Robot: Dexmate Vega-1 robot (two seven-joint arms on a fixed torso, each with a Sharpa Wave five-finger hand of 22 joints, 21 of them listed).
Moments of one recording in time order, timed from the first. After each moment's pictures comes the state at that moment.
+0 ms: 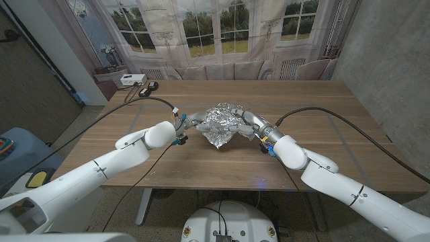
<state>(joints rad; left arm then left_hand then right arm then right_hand) 0.82 0.87 0.66 -1.88 0.17 0.14 -0.10 0.92 0.00 -0.12 -0.08 0.41 -0.17 0.06 0.18 0.20 -0.17 0.01 0.18 0.24 -0.17 0.12 0.17 0.19 -0.13 0.18 0.19 0.21 -1.00 -0.76 -0.65 -1.99 -0.20 -0.13 -0.12 0.86 0.00 -0.22 -0.08 0.55 0.33 -0.03 0.23 0.19 0.39 -0.03 0.27 0.24 0.51 -0.05 0.38 0.35 0.48 0.00 0.41 0.23</state>
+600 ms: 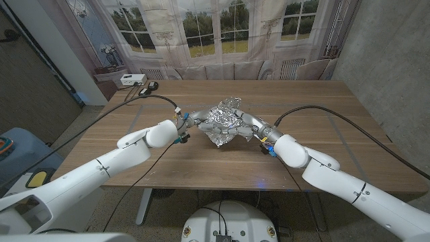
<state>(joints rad) 0.81 0.84 0.65 -1.83 0.19 0.02 -0.10 0.98 0.01 -0.19 -0.08 0.46 -0.14 0.01 0.28 0.19 -0.02 -0.07 0.33 0.21 0.07 -0.02 0.23 0.17 0.10 0.14 0.27 0.20 -0.99 -0.78 -0.65 -2.02 -0.20 -0.18 -0.07 0.85 0.00 -0.32 -0.05 0.53 -0.05 -0.05 0.18 0.20 -0.10 0.03 0.18 0.23 0.00 0.02 0.18 0.32 0.18 0.12 0.25 0.19</state>
